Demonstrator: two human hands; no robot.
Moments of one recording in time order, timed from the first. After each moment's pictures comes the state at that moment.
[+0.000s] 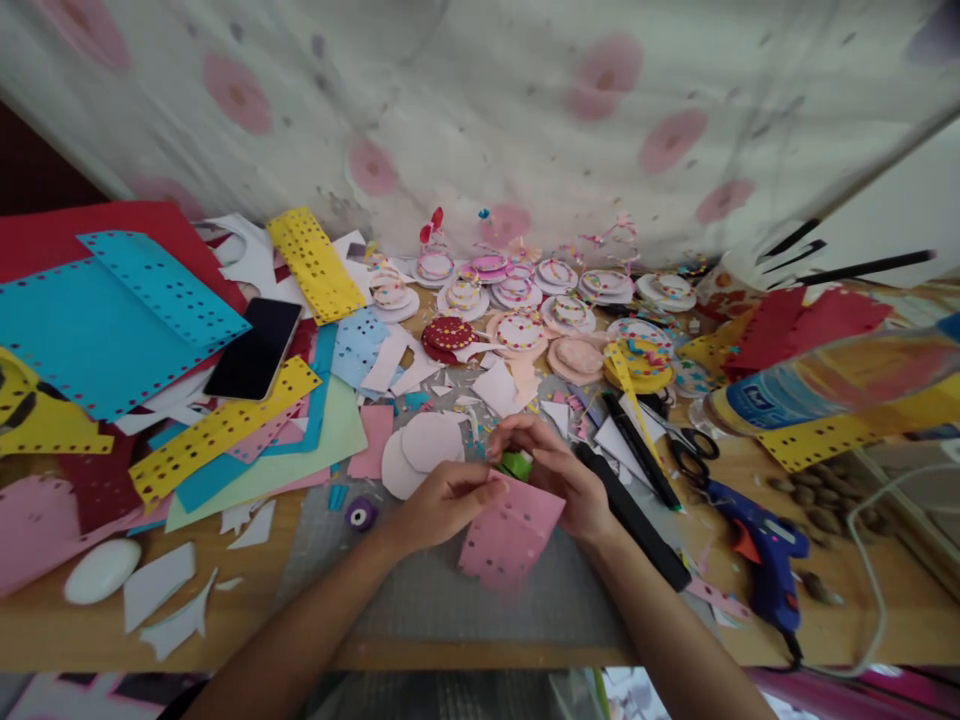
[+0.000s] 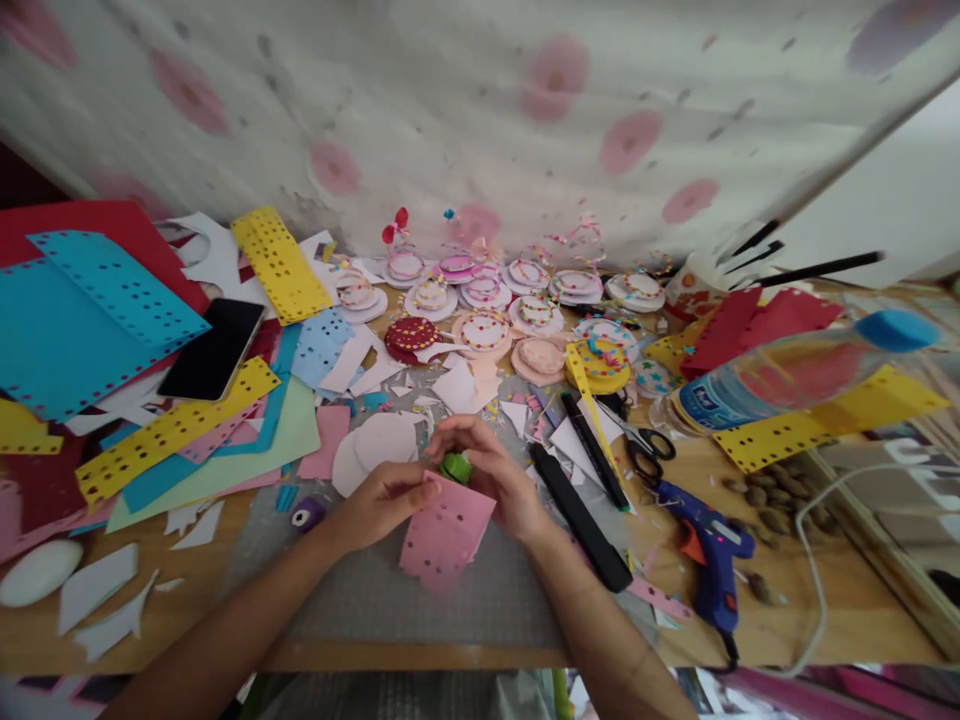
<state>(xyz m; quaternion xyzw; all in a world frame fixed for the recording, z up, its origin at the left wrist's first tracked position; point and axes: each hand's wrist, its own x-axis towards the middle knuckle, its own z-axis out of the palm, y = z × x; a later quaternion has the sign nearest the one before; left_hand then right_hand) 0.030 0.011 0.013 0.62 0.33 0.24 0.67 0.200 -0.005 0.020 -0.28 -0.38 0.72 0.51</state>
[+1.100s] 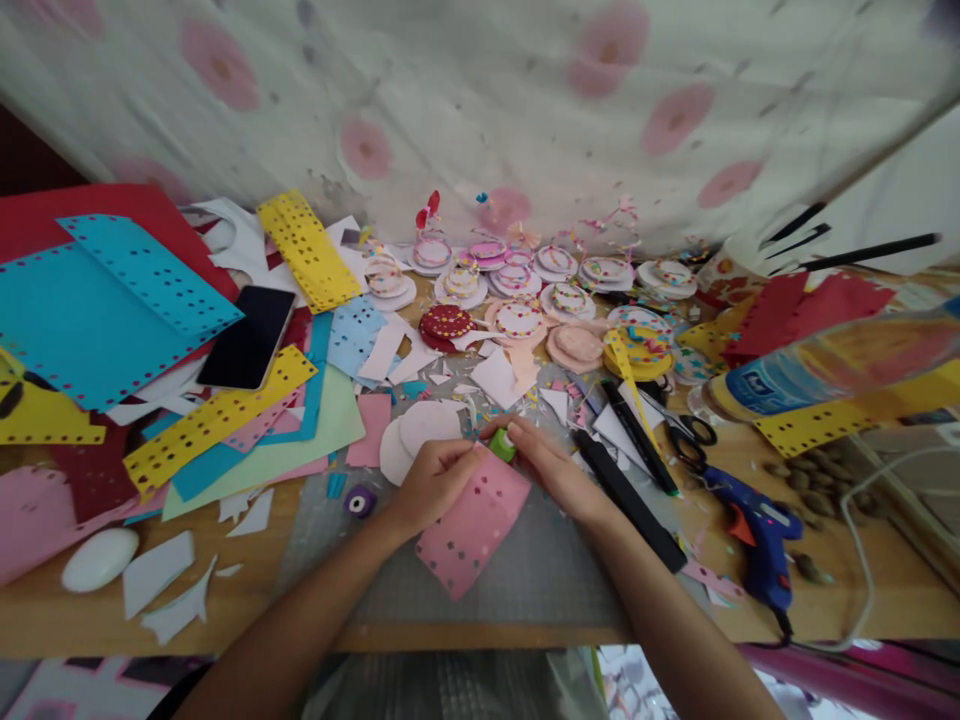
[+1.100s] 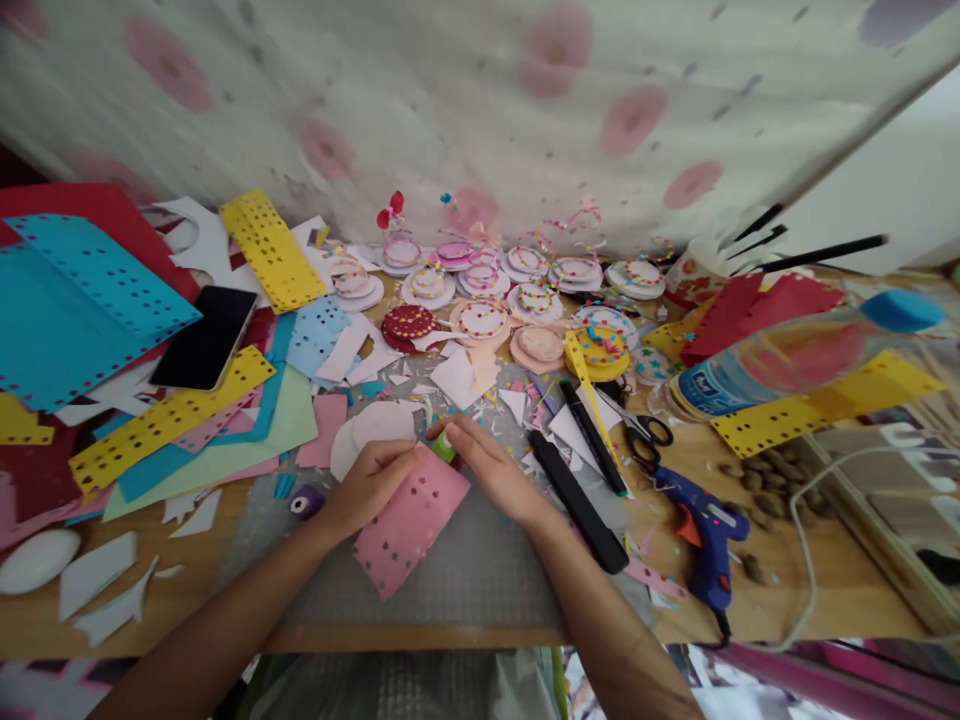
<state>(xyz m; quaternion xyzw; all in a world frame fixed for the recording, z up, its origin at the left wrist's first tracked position) 0.031 0.012 0.019 0.61 0.45 0.27 0.60 0.205 0.001 0.010 -0.44 -0.48 0.65 0.40</state>
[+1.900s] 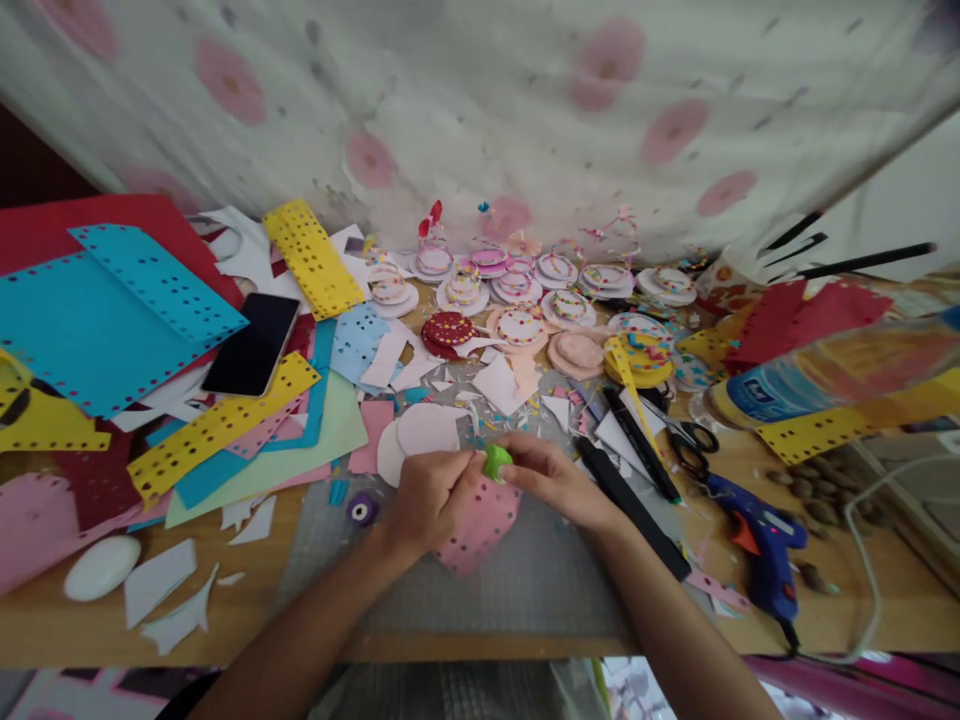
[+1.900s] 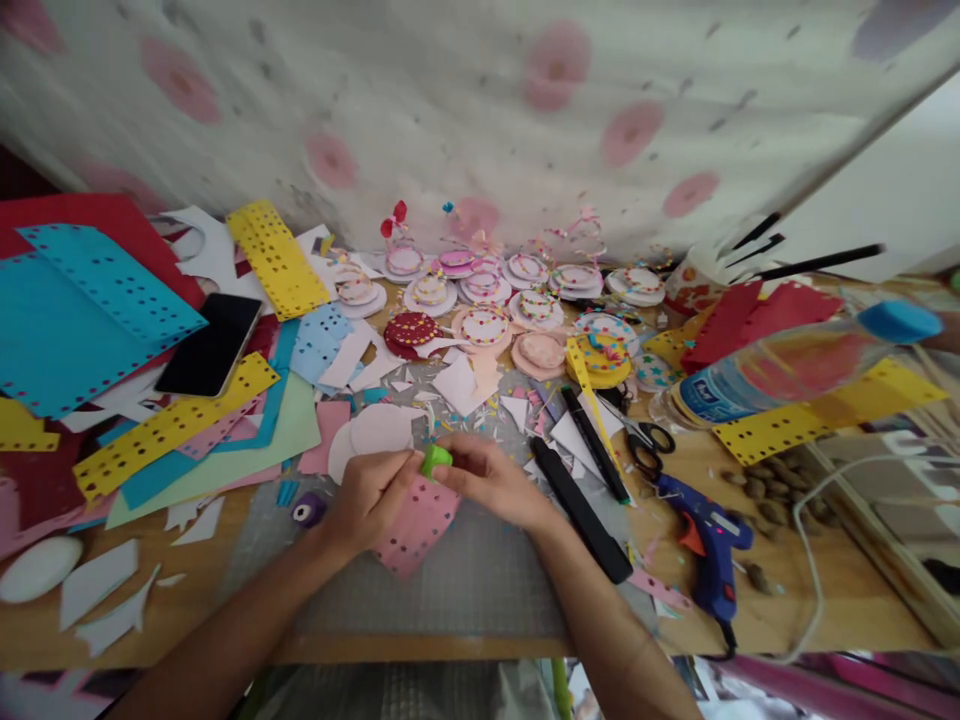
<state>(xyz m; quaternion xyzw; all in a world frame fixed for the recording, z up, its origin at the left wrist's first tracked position) 0.022 0.004 0.016 0.79 0.42 0.30 0.33 0.208 0.001 0.013 -0.37 -0.52 0.68 0.36</state>
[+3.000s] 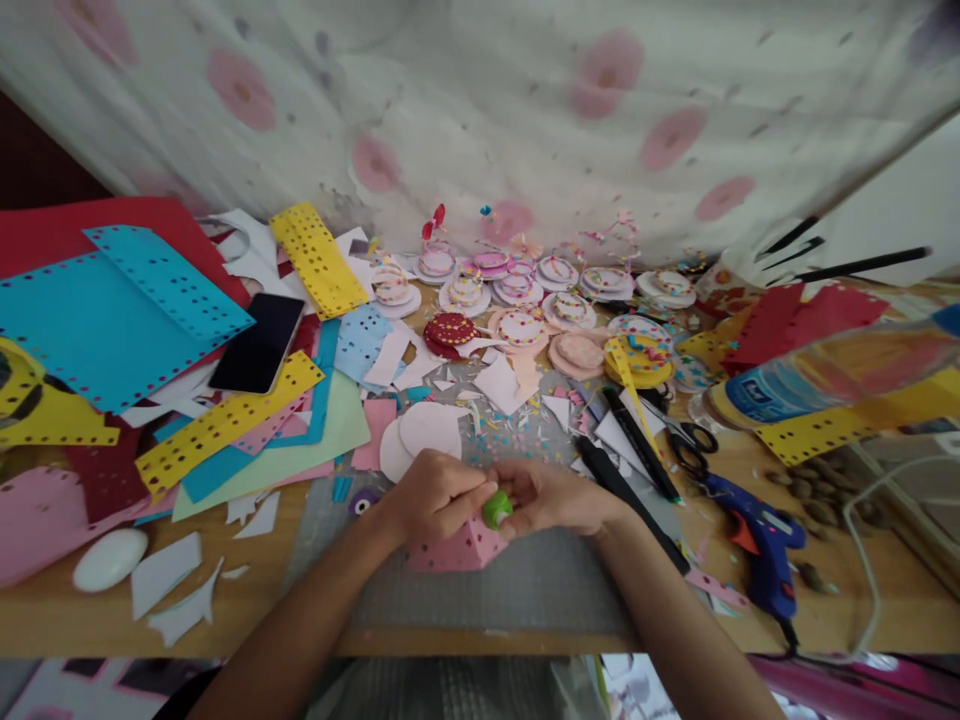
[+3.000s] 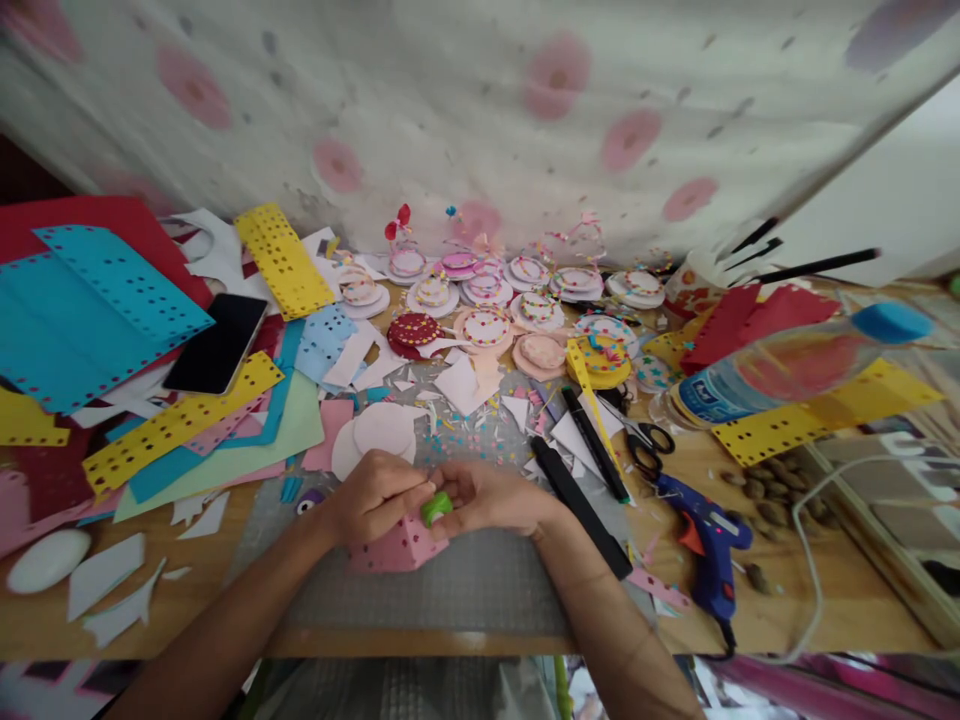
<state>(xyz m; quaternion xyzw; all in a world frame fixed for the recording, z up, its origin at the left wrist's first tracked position) 0.010 0.017 0.017 0.87 0.26 0.20 0.36 0.207 -0.006 0.013 -0.31 -0.38 0.84 0.21</state>
